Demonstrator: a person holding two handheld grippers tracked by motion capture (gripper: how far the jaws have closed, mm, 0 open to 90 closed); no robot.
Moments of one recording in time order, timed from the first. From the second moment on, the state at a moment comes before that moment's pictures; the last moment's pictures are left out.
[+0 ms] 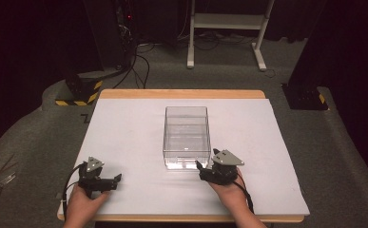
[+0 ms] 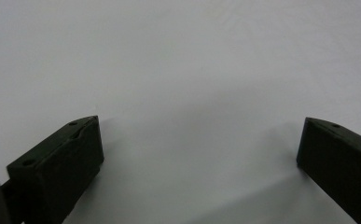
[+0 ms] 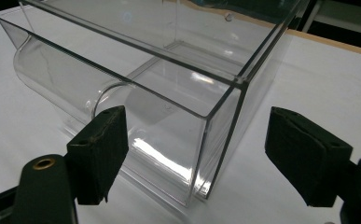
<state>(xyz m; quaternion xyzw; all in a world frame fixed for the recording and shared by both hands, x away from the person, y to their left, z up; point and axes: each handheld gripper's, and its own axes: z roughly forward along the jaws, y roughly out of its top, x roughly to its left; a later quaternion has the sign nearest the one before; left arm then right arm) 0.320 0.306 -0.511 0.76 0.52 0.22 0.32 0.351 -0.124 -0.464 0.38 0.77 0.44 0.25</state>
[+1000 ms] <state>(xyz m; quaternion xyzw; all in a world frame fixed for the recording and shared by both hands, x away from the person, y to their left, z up) 0.320 0.306 -0.511 0.76 0.52 0.22 0.31 0.382 -0.121 -0.463 0.41 0.76 0.45 0.25</state>
